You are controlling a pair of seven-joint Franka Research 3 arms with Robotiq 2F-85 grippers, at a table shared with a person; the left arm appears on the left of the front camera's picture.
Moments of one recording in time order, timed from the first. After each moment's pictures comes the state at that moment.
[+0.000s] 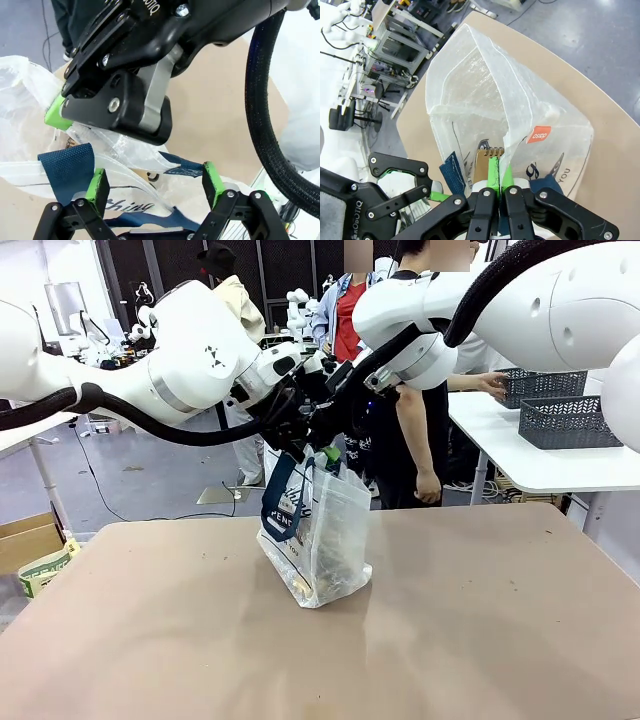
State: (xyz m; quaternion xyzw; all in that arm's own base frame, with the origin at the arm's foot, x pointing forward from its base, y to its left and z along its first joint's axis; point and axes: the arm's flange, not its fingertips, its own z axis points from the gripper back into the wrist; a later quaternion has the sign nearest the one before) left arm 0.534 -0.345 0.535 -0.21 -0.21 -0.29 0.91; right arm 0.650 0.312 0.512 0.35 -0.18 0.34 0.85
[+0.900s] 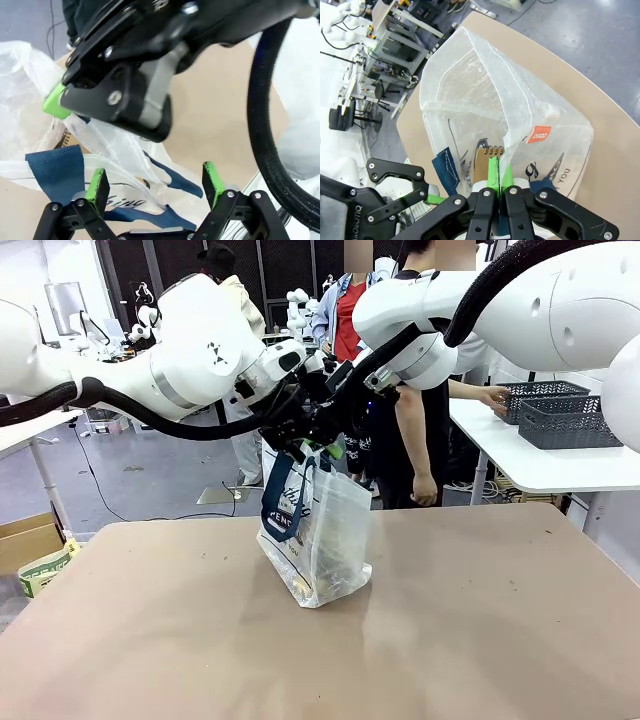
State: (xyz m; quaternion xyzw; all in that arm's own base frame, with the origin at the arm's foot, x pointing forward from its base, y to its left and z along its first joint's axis) left arm 0.530 -0.350 0.536 -0.20 -0.19 -0.26 0.92; right arm 0.651 0.312 0.512 0.35 -0.18 0.34 0.85
